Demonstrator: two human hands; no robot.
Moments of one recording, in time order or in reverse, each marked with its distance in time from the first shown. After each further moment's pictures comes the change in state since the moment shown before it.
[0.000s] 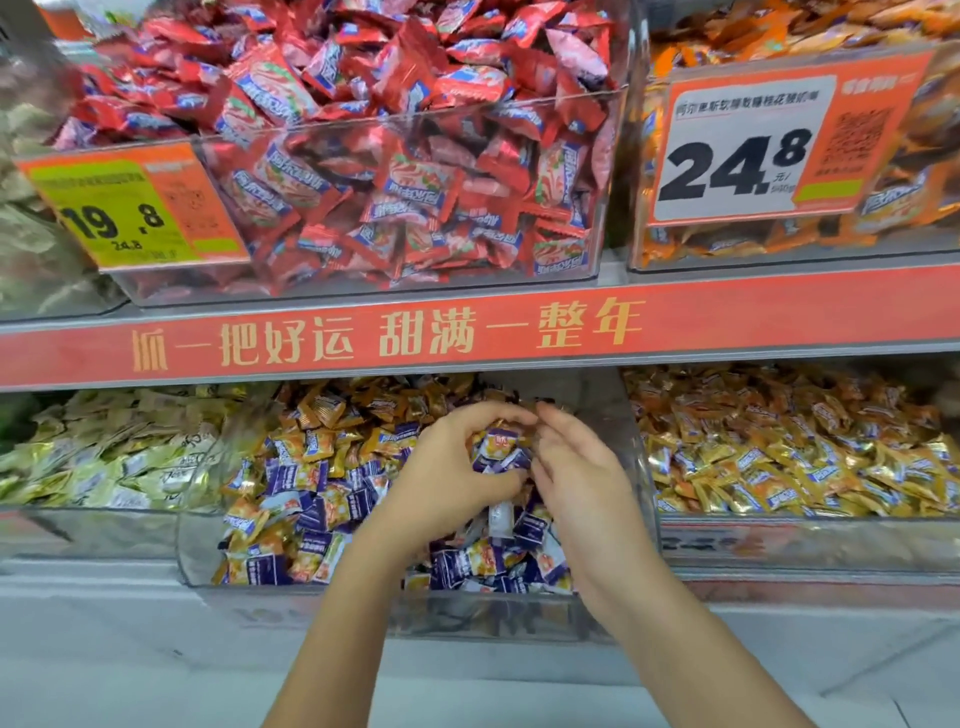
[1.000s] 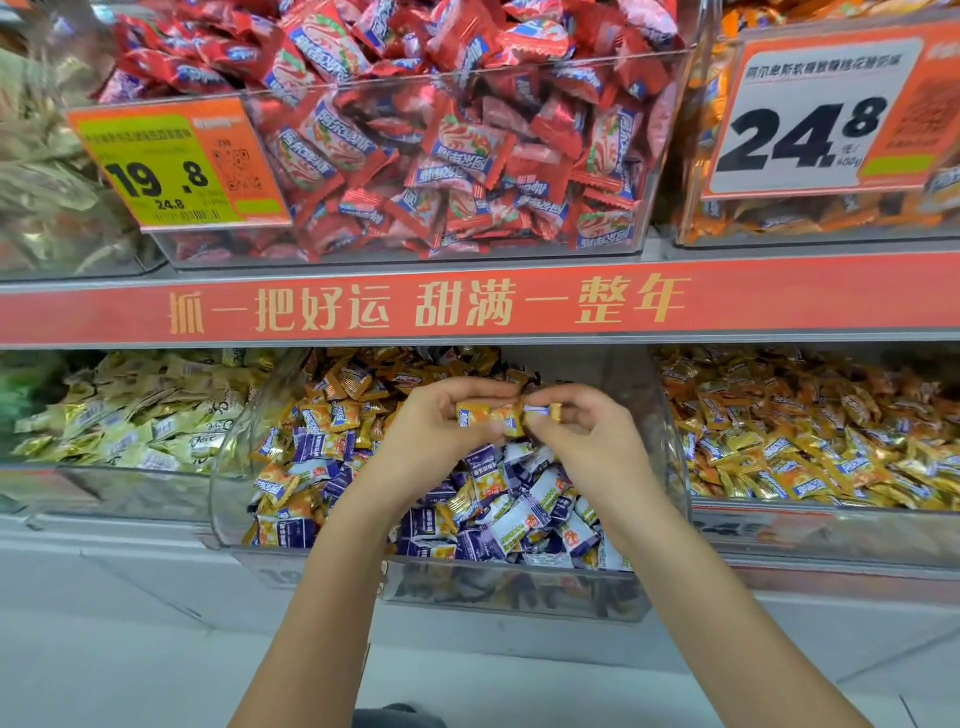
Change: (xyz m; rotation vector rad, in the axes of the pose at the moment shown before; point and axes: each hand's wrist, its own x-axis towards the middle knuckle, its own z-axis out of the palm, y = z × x) left_hand -0.005 -0.012 -0.024 -0.290 0.094 -0.123; right_hand 0.031 0.010 -0.004 -0.411 0.036 -0.195
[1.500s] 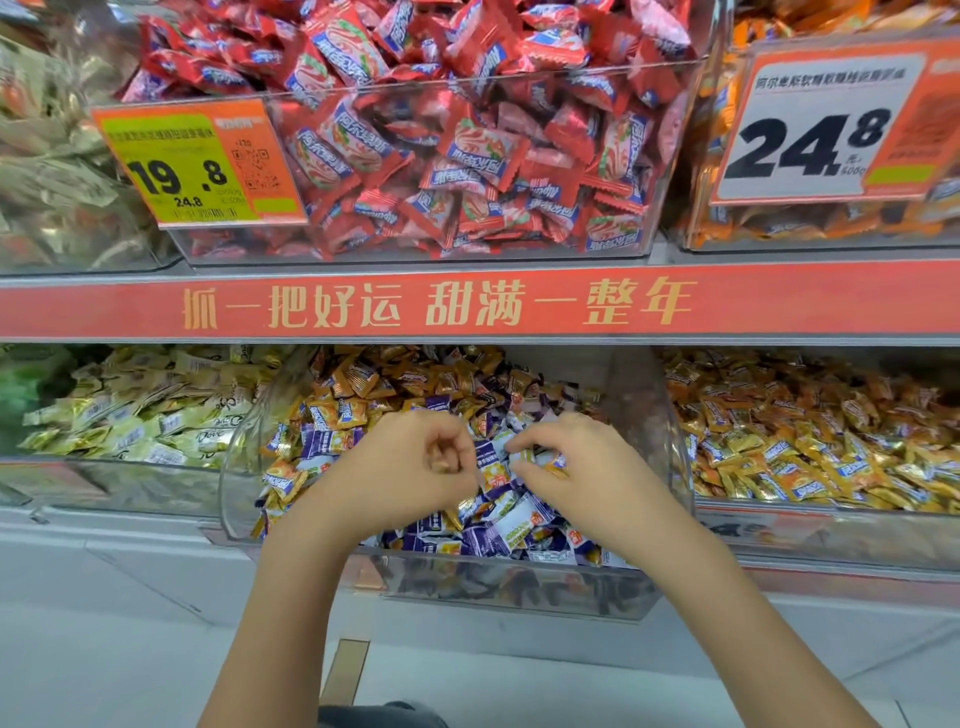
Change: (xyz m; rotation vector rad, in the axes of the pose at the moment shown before) left_hand -0.029 0.009 -0.028 0.519 -0.170 -0.041; right_hand -0.012 -0.004 -0.009 -0.829 -0.301 -0.326
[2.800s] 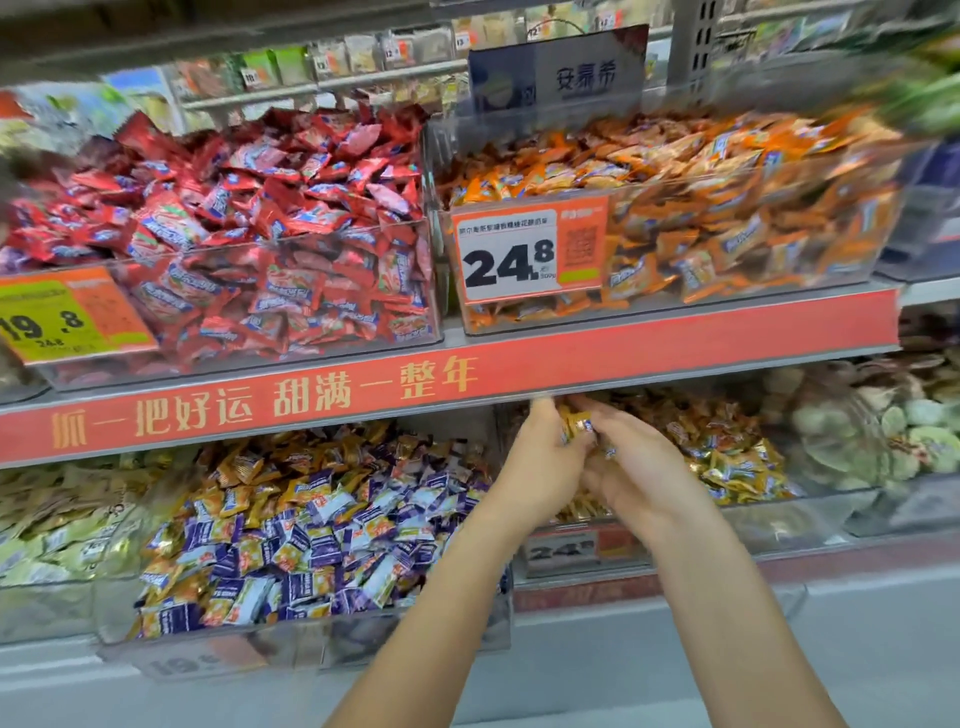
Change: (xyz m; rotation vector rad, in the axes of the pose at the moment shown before) left_hand 0.067 0.179 0.120 -0.466 0.011 0.123; right_hand -0.052 0.066 -0.105 1.631 0.427 0.530
